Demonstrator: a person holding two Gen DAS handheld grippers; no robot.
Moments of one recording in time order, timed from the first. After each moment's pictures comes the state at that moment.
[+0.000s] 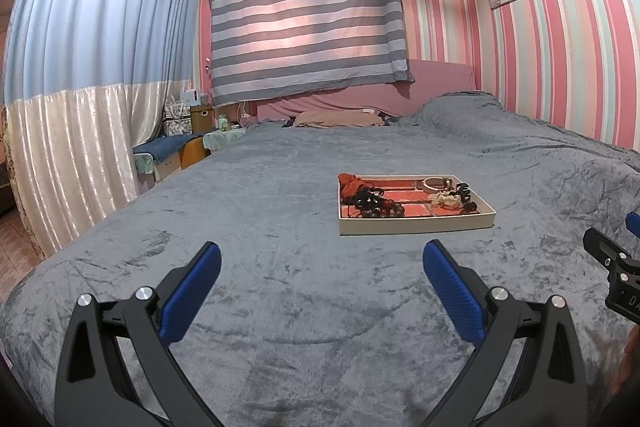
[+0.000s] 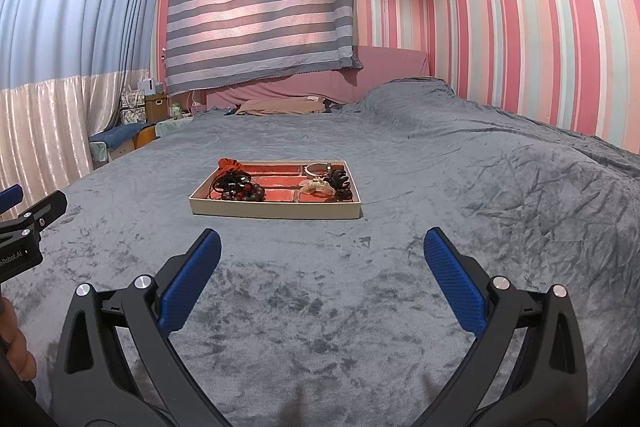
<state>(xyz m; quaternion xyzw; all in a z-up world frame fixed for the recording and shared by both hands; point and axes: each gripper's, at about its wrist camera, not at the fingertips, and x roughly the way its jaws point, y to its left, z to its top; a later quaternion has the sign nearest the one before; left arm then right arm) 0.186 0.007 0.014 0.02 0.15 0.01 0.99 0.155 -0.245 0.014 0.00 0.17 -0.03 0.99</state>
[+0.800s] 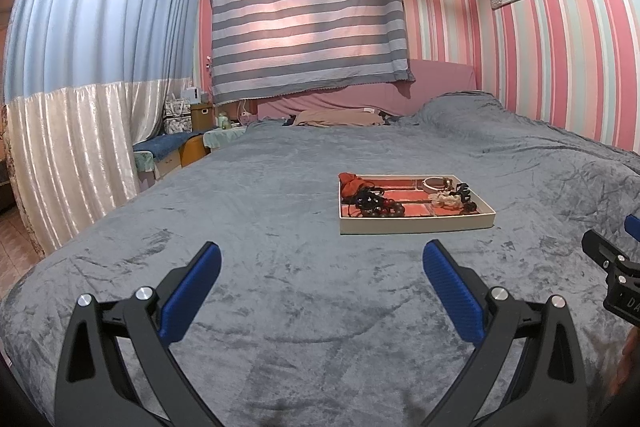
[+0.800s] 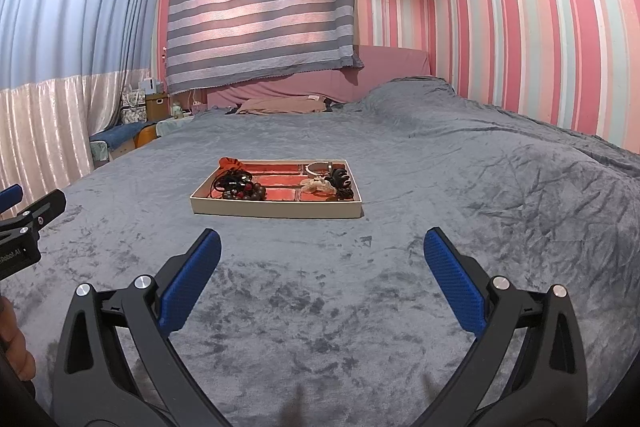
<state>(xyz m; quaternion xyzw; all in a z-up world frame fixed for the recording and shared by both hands) 0.185 0.004 0.015 0.02 0.16 0.01 0.99 0.156 -0.244 0.013 0.00 0.17 -0.03 0.98</state>
